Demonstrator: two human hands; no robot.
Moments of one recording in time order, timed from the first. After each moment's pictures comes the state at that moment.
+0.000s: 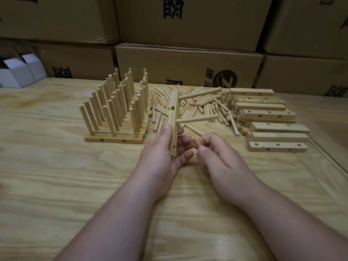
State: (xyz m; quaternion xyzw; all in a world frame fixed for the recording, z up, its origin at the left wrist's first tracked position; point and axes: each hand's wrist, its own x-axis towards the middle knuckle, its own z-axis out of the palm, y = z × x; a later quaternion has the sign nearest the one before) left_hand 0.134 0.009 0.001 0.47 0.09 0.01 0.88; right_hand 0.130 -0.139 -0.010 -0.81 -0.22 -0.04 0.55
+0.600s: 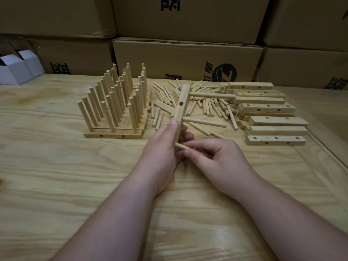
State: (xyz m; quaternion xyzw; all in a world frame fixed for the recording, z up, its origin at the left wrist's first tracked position) left_hand 0.133 0.008 -0.004 0.56 0.06 0.01 0.83; right_hand 0.130 -0.137 -0.008 -0.82 -0.22 -0.08 0.52
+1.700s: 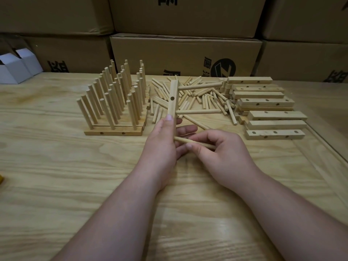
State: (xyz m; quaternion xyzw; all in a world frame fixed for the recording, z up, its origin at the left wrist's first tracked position) left_hand 0.134 0.007 -0.007 0.55 0.03 0.02 0.83; right_hand 0.129 -0.139 -0.010 -0.83 -0.18 -0.12 0.51
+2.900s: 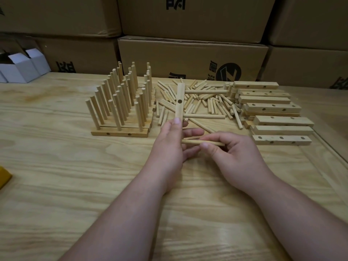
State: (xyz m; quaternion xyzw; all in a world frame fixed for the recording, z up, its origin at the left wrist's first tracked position) left_hand 0.135 0.007 -0.008 0.55 0.02 0.02 0.84; right_hand 0.129 -0.147 -0.002 -0.82 -0.16 -0.10 0.54
